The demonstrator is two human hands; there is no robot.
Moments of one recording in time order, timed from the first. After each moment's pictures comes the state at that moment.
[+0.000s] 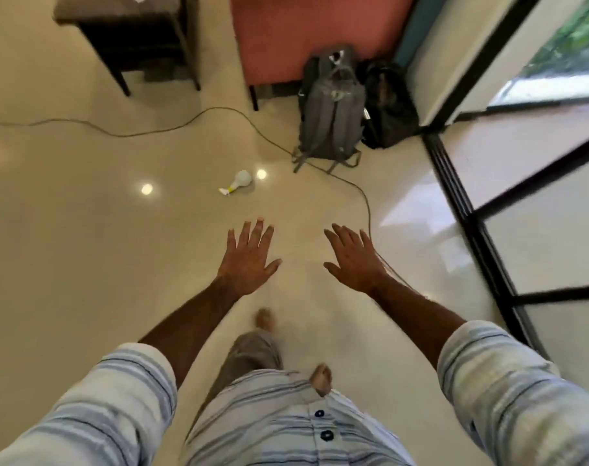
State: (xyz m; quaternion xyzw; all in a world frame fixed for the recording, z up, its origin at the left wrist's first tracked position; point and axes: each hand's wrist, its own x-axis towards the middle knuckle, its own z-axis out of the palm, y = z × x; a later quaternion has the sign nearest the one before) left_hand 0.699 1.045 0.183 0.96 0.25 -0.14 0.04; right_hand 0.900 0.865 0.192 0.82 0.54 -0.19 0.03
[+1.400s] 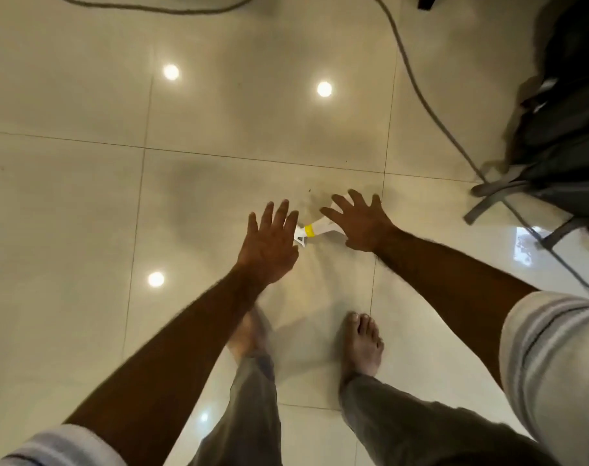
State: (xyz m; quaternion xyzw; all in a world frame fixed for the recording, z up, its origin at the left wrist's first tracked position) left_hand 0.868 1.694 -0.440 0.88 0.34 -0.28 0.15; right_hand 1.084 1.646 -0.459 0.62 0.68 -0.27 0.29
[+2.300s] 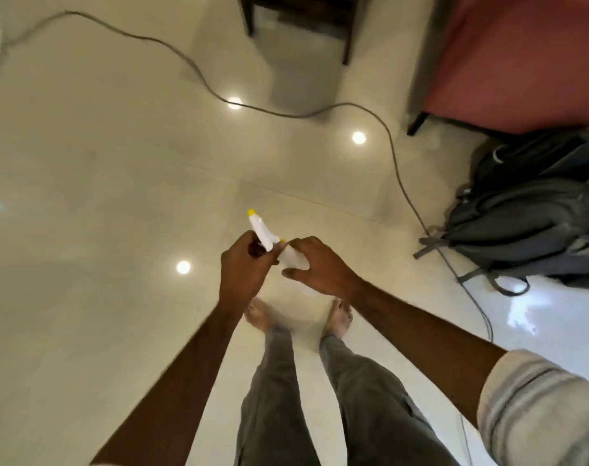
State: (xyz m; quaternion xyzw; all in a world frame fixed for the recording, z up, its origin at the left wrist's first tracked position) left_hand 0.786 1.641 0.046 0.51 0.67 0.20 0.50; right_hand 0.960 1.616 0.023 0.63 0.57 -0.53 -0.05
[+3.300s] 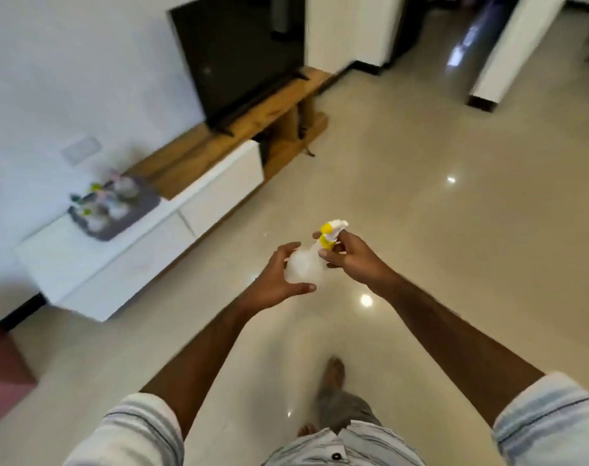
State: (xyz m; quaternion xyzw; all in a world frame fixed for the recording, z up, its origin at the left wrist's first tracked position) left_hand 0.339 0.936 0.277 0.02 0.82 0.56 0.13; right_hand 0.306 1.138 0.345 -0.07 0.76 -0.61 0.21
